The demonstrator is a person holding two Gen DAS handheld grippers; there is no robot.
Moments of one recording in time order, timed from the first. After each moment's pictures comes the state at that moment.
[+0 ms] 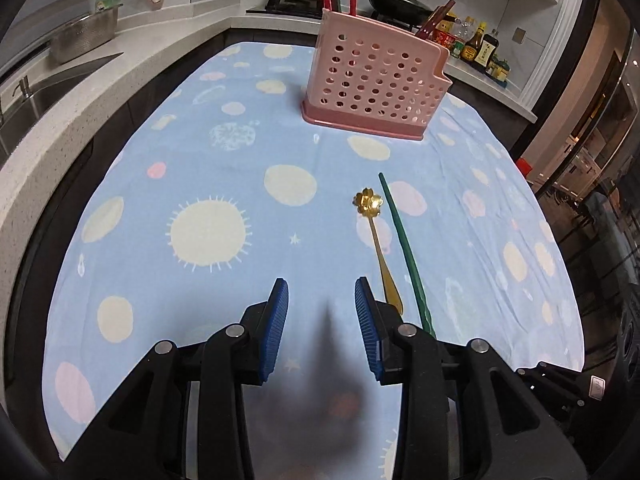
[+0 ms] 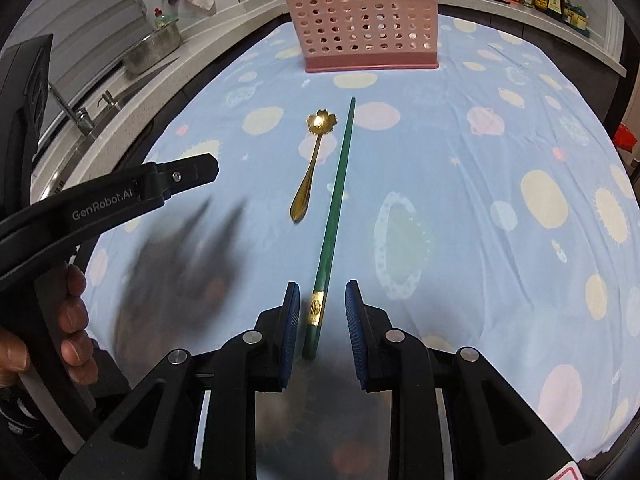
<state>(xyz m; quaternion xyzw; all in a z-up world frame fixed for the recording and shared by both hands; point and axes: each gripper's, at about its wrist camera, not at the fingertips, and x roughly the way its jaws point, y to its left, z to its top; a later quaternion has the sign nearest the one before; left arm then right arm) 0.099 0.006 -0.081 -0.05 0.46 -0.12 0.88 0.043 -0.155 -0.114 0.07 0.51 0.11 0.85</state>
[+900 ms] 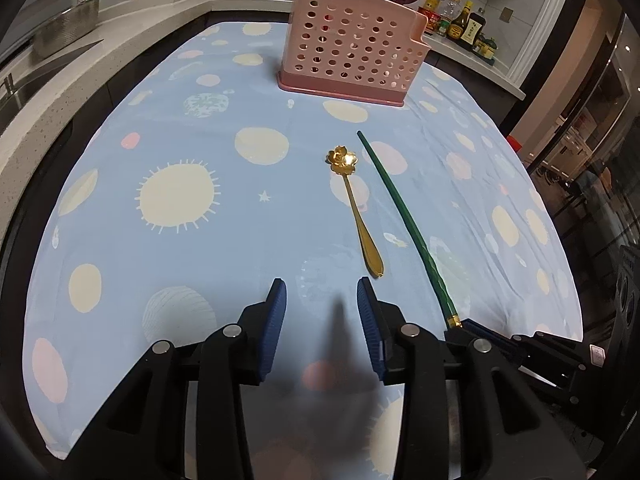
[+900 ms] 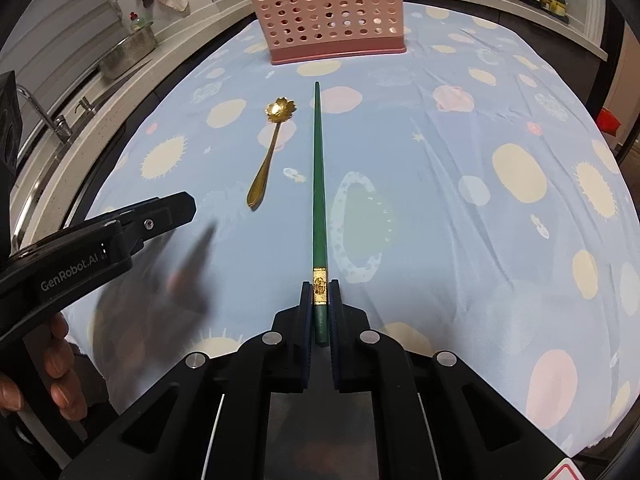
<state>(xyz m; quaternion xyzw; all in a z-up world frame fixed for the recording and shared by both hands) 0.089 -0.014 -0.095 -0.04 0.48 -0.15 0.86 0.047 -0.182 -0.122 0.08 0.51 0.06 0.85</state>
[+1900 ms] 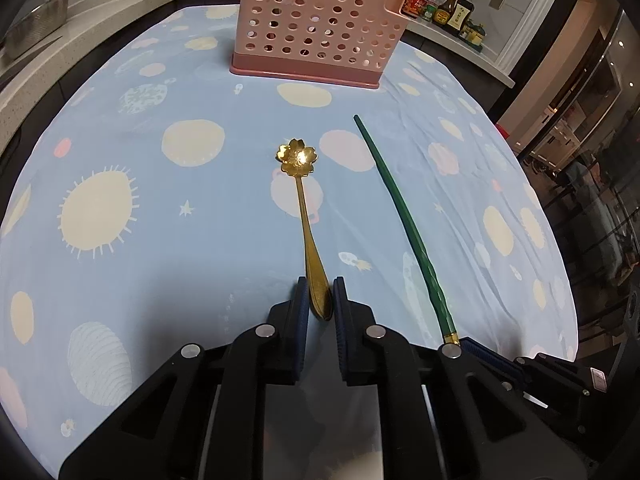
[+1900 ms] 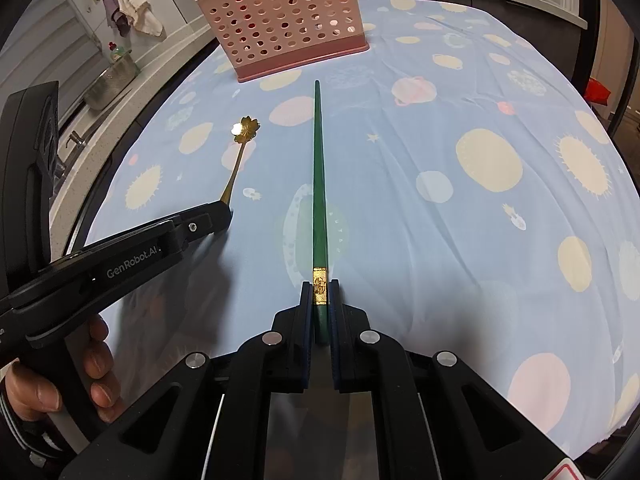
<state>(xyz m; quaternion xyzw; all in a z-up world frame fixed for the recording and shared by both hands) 0.117 -0.054 -0.117 -0.05 0.50 -0.18 0.85 0.051 -0.206 -0.126 0.13 0.51 0.05 0.85</state>
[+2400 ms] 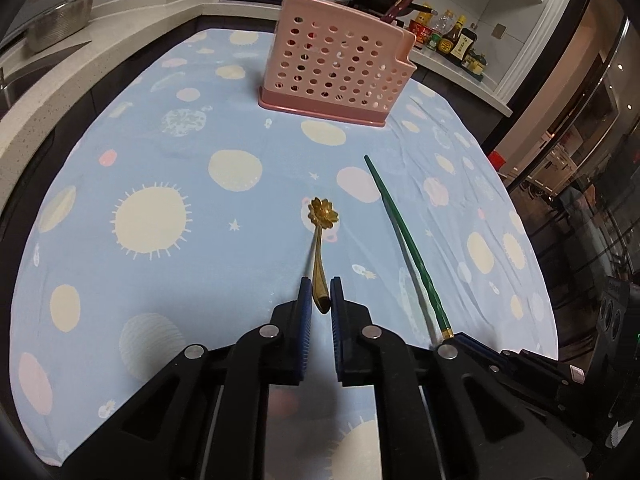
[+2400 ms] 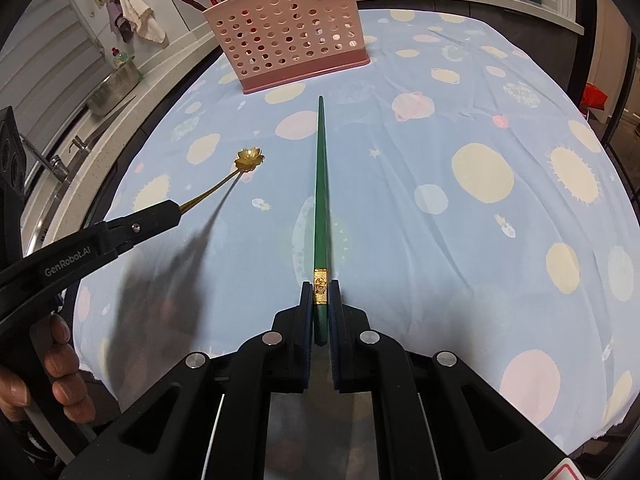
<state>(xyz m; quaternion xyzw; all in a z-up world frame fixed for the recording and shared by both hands) 0.100 -0.021 -0.077 -0.08 0.47 -0.17 0.86 0.045 -0.206 -0.110 0.13 0.49 0.05 0.86</state>
